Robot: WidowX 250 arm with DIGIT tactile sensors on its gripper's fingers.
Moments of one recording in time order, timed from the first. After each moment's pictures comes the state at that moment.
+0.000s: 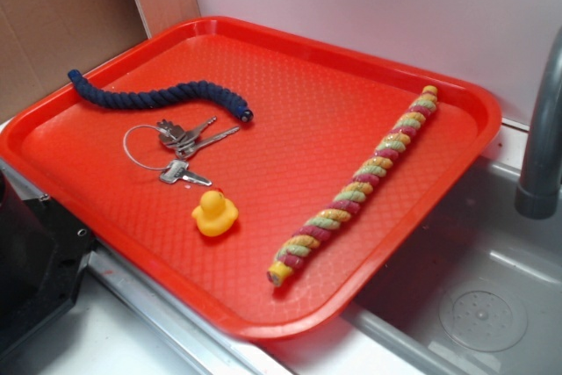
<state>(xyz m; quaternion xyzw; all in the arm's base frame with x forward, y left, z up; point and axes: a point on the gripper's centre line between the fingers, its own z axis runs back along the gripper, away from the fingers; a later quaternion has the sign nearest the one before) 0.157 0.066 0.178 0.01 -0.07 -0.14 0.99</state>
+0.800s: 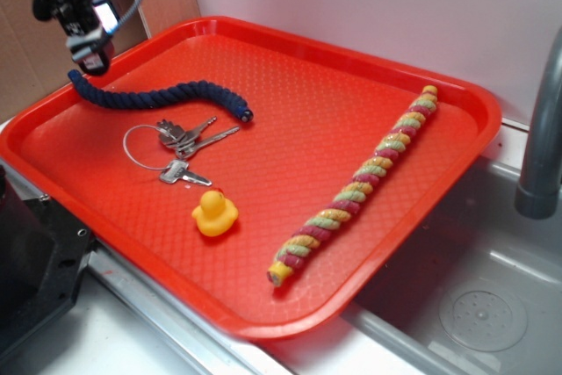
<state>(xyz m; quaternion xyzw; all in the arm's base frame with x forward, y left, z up) 0.210 0.113 0.072 0.01 -0.07 -0.34 0.94</state>
